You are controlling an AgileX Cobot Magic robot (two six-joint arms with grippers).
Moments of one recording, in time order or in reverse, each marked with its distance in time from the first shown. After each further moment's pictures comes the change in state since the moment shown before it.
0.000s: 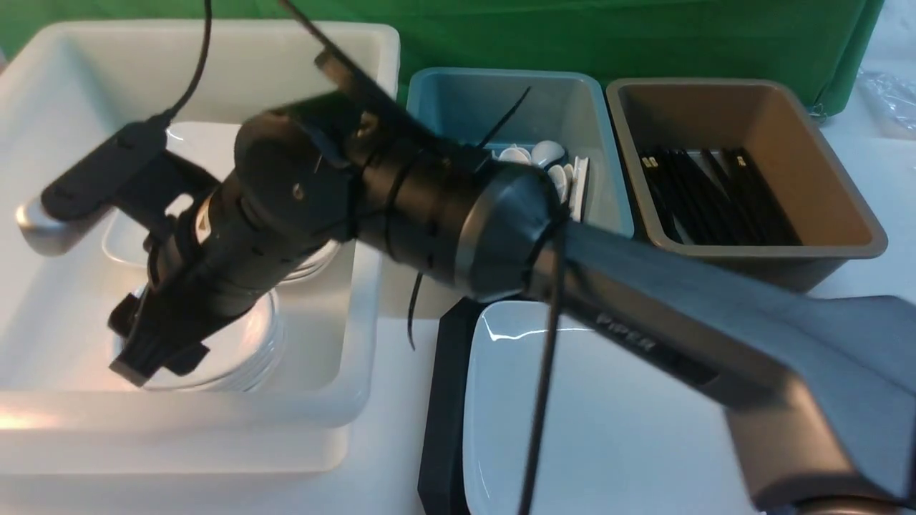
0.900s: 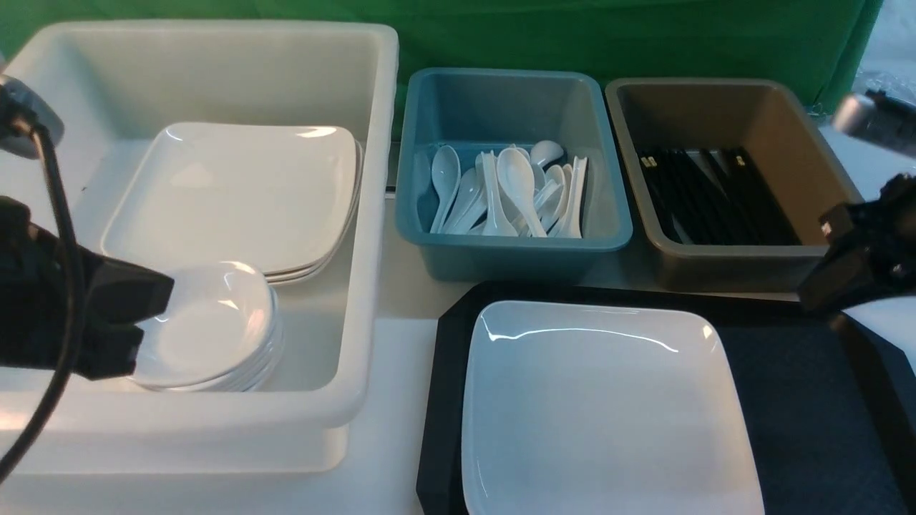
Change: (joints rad) right arm -1.107 -0.579 0.975 0.295 0.203 -0.085; left arm -0.405 0.046 0.000 -0.026 -0.031 0.051
